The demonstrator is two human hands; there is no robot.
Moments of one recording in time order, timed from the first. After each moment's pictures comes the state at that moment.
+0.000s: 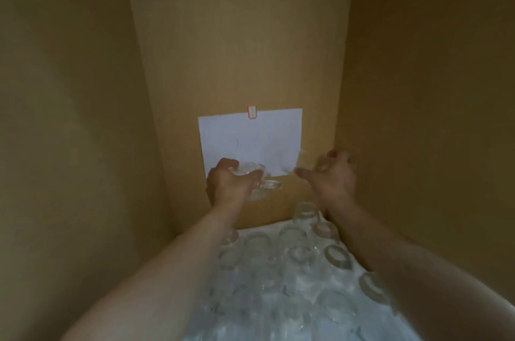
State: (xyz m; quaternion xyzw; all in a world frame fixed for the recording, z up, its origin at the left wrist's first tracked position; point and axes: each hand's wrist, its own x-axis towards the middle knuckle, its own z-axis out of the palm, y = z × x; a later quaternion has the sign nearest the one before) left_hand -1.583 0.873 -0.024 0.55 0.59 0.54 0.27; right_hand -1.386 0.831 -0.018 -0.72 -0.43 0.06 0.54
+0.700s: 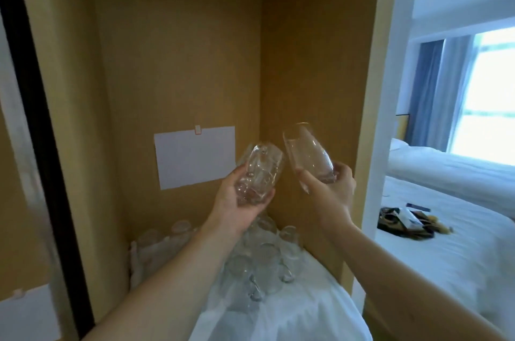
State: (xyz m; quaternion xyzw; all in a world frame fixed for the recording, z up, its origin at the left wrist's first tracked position) left_hand -1.577 0.642 0.016 0.21 0.16 0.43 0.86; right_hand -1.432 0.546 0.010 -0.60 -0.29 0.03 0.74
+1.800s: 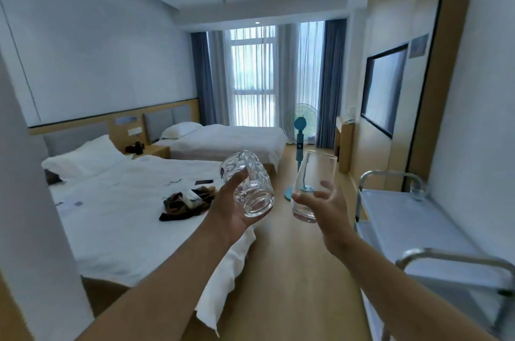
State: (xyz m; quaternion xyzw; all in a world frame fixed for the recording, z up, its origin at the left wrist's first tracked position) left_hand -1.090 0.271 -0.021 0.43 0.03 -0.02 0.90; right_hand -1.042 0.072 -0.057 -0.65 -0.04 -0.09 0.75
